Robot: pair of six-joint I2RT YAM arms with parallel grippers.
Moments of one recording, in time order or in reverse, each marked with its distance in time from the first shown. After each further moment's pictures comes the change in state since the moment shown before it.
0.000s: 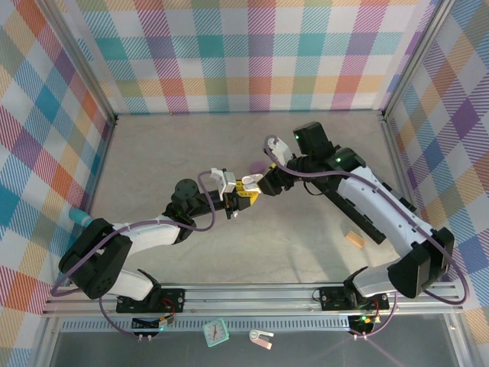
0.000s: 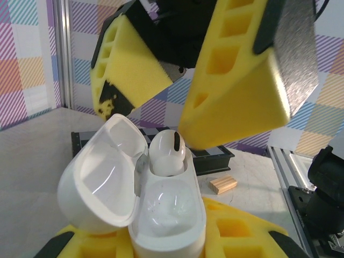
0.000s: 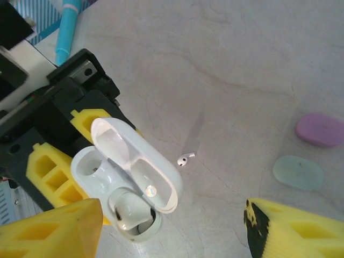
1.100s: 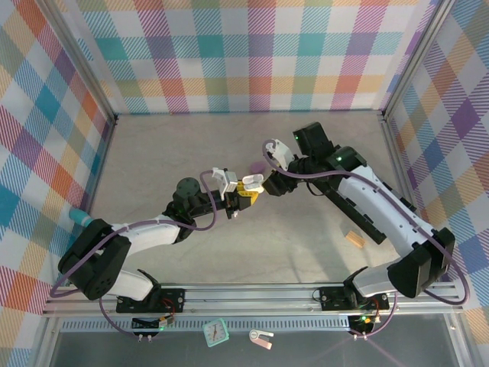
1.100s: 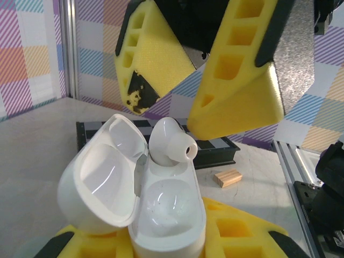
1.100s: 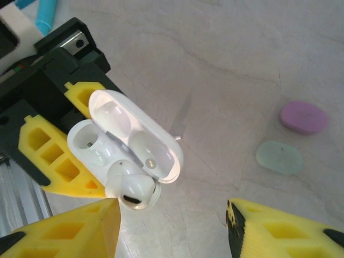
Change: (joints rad) left arm -0.005 -0.009 0.011 -0.066 -0.026 0.023; right arm 0.005 0.006 0.025 -0.079 0.048 -0.086
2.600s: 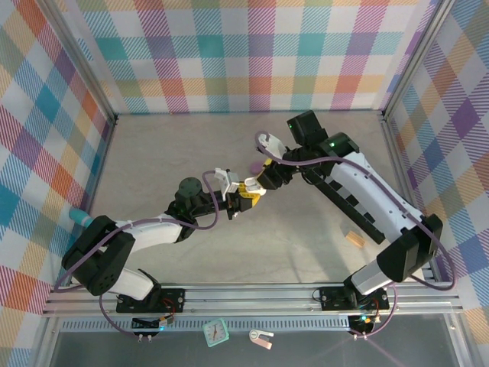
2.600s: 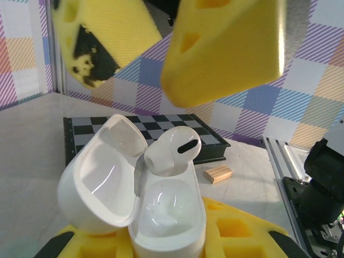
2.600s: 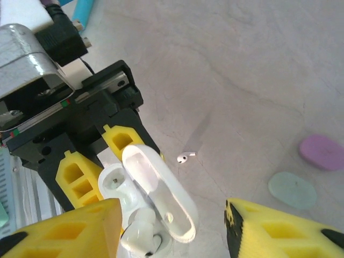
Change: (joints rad) left arm -0.003 0.033 0.006 0.010 0.032 -0.013; right arm -0.006 0.115 0.149 -0.083 -0.092 -0.109
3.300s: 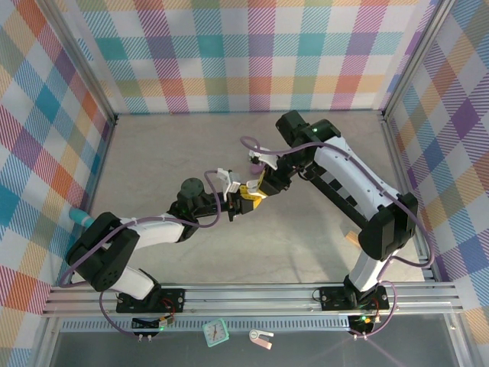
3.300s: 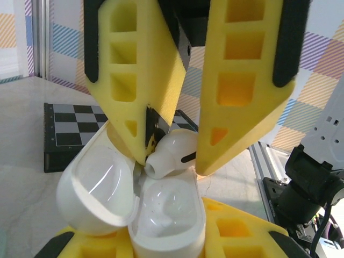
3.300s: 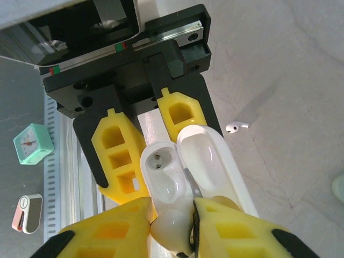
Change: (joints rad) left arm -0.006 0.032 0.000 0.028 0.045 -0.095; right arm 0.000 0.214 0.197 -0.354 -0.145 -0.325
